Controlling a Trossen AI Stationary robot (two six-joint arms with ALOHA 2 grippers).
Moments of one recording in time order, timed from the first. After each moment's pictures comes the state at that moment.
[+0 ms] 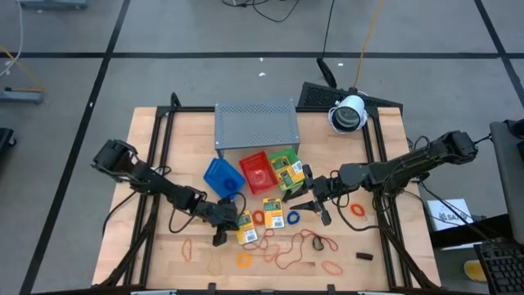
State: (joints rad) left arm -0.42 1.68 0.57 0.26 0.08 -0.59; right arm 0.26 1.19 0.66 0.44 -0.07 0.07
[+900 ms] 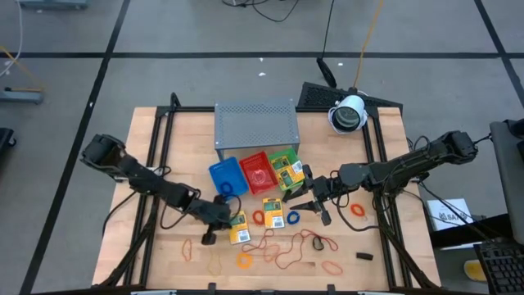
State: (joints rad) left arm -0.44 1.50 0.56 0.15 0.01 -0.30; right arm 0.26 1.19 0.66 0.44 -0.07 0.06
